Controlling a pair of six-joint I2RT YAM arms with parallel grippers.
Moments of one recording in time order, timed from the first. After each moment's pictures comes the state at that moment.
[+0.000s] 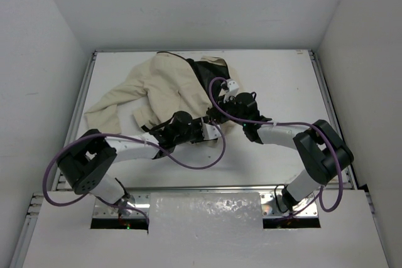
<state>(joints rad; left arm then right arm) -0.81 1.49 0.64 0.38 0.16 0.65 0.56 1.60 0.67 0.59 -0.24 0.34</state>
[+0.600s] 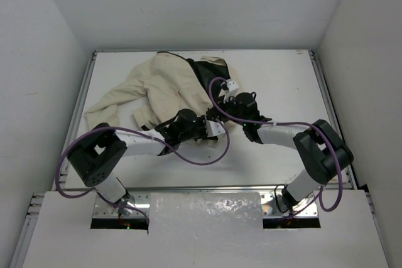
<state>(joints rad) -0.81 1.59 0.70 0.41 0.13 0.64 0.56 1.60 0.67 0.58 -0.25 0.34</state>
